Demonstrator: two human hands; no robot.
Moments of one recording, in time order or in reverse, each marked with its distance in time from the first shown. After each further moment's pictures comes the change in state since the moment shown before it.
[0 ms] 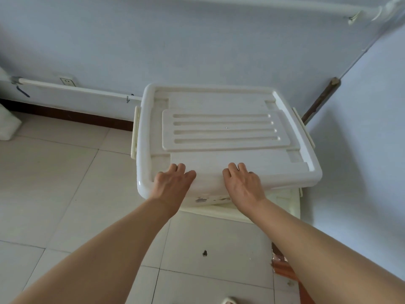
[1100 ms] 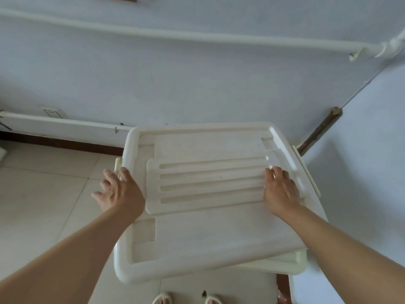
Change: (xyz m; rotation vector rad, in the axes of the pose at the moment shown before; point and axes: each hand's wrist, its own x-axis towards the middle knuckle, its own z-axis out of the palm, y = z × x) left_hand 0.118 -0.088 -0.029 -0.374 -0.091 -0.744; right_hand 0.108 0.137 0.021 0.220 -0.092 0.385
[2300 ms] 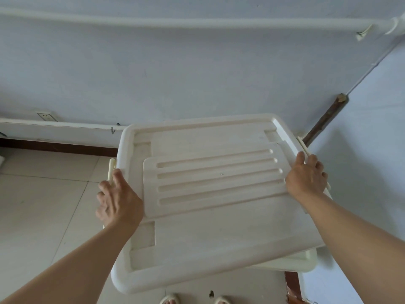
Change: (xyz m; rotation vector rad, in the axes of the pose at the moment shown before) left_hand 0.008 -0.002 0.035 -0.293 0.166 -0.059; right_hand 0.039 0.038 0.026 0.111 0.033 0.448
